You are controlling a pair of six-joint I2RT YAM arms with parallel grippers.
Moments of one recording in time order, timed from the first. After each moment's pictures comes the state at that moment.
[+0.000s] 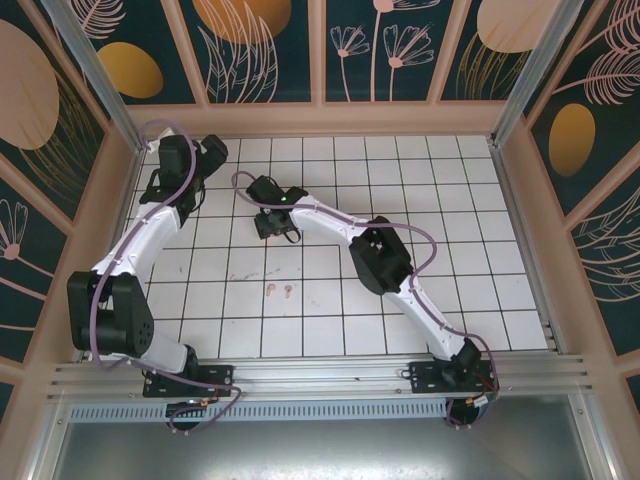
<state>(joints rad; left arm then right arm) -0.10 1.51 1.16 -0.11 -0.11 -0.74 0.88 2.54 2.22 -0.78 0.14 0.42</state>
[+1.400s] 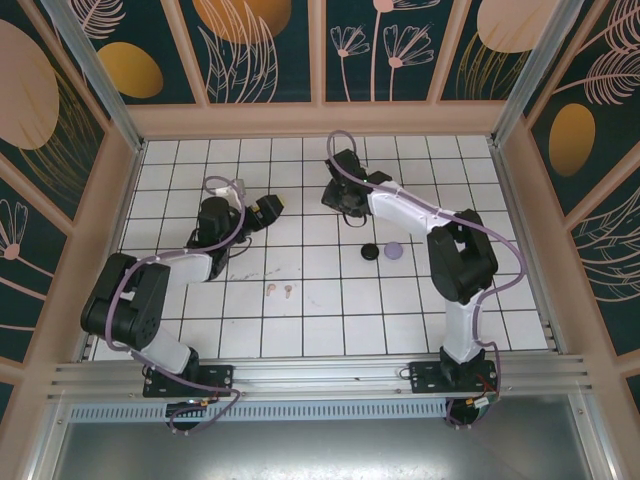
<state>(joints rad) -0.31 1.59 0.62 0.70 0.40 -0.84 0.61 1.95 1.53 -0.53 0.10 0.88</state>
